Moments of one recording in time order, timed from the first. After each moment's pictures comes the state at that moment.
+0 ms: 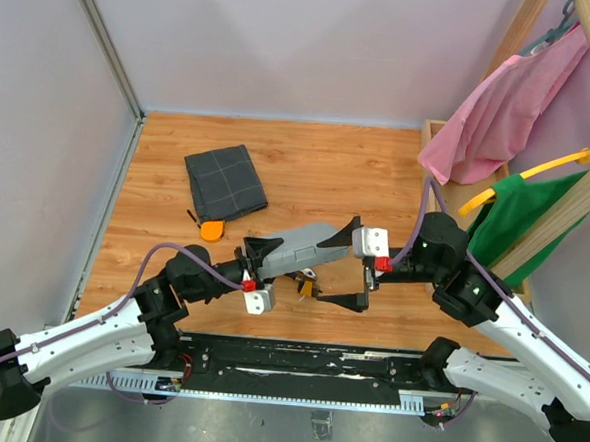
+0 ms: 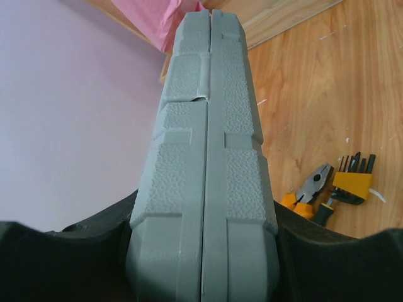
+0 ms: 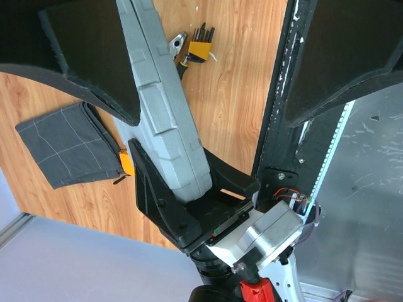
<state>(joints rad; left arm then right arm) -0.94 0.64 0.41 0.14 0.19 0.89 0.86 0.80 0.93 -0.30 -0.73 -0.37</state>
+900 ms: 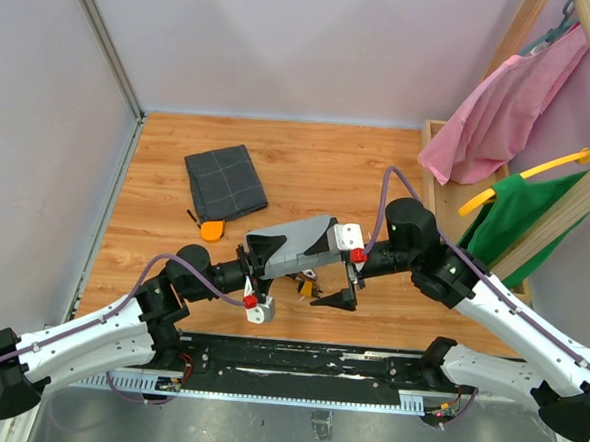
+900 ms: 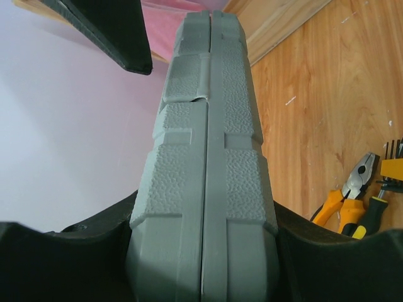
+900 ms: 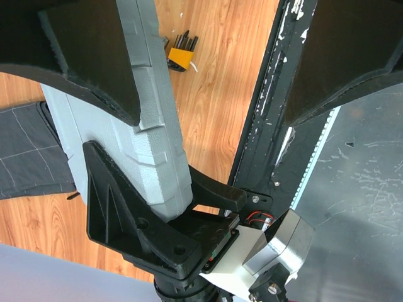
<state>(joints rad) -0.94 0.65 0.41 0.18 0.22 1.15 0.86 0.97 1.00 -0.41 -0.83 -0.46</state>
